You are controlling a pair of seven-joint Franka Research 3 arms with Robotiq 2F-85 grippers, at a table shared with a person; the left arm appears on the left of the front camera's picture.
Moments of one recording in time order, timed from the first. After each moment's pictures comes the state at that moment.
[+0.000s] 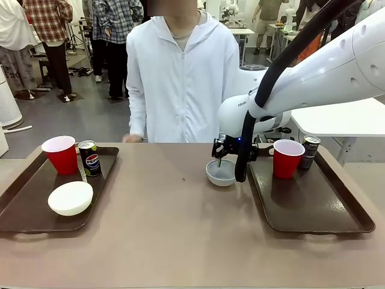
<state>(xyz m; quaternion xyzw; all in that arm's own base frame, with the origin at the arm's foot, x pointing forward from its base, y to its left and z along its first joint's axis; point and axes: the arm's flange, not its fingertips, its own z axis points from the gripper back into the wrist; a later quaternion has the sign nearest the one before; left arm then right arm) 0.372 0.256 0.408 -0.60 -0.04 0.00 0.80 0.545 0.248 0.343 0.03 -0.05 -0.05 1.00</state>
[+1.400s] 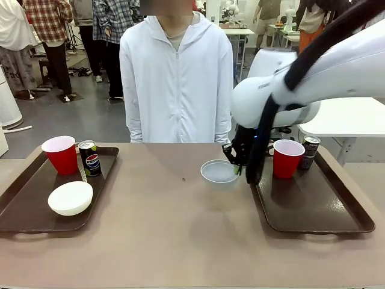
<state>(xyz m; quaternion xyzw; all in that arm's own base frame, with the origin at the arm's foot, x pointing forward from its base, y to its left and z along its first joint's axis) 0.373 0.256 0.407 -0.60 -0.04 0.00 0.80 0.445 0.230 0.409 0.06 -0.04 0.04 1.00</state>
